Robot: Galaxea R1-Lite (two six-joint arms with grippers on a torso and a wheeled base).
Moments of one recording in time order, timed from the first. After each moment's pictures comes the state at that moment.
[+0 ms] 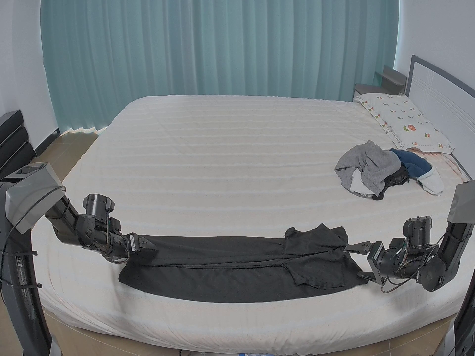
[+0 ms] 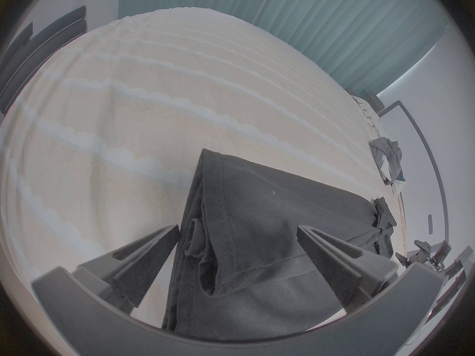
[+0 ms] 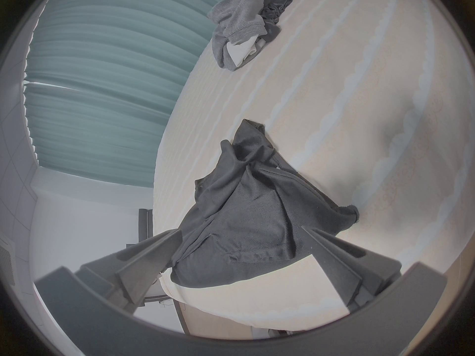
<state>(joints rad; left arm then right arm) 0.04 2.31 -0.99 -0.33 -0.31 -0.27 0.08 2.11 -0.32 -1.12 0.39 0.93</state>
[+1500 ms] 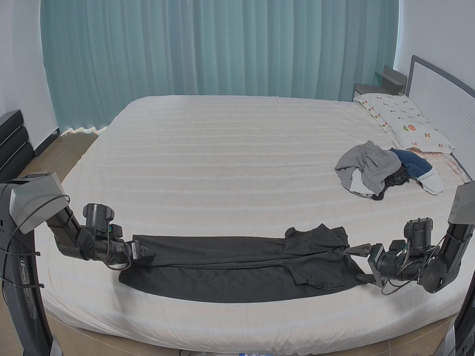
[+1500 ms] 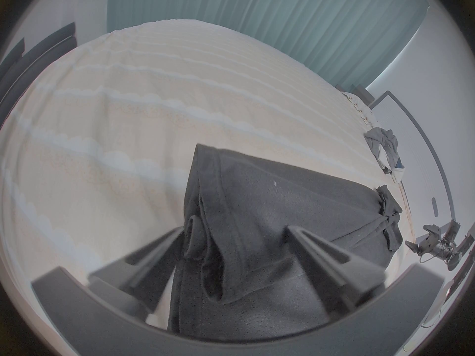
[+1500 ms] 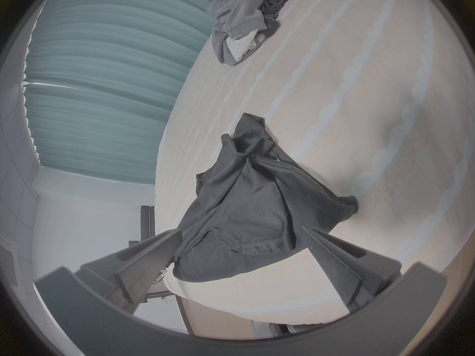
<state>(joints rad) 0.04 2.33 -0.87 -0.53 -0.31 -0.20 0.08 2.10 -0.30 -1.13 0.42 0.93</state>
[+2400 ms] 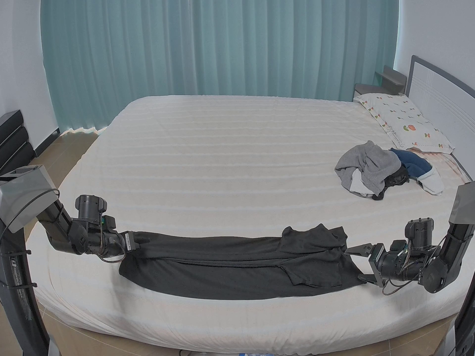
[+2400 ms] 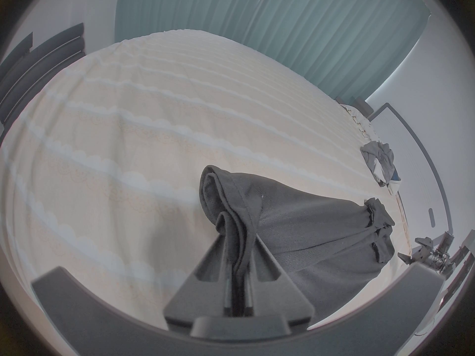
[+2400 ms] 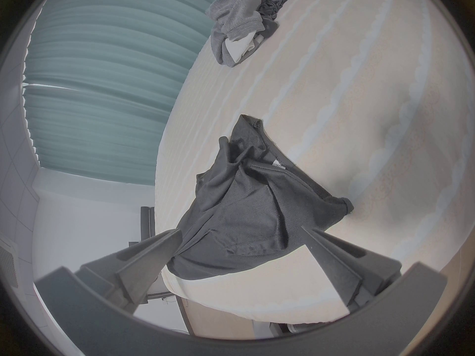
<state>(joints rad) 0.06 2.25 -0.86 -0.51 -0.31 -0.24 0.07 2.10 -0.30 -1.13 0.42 0.93</state>
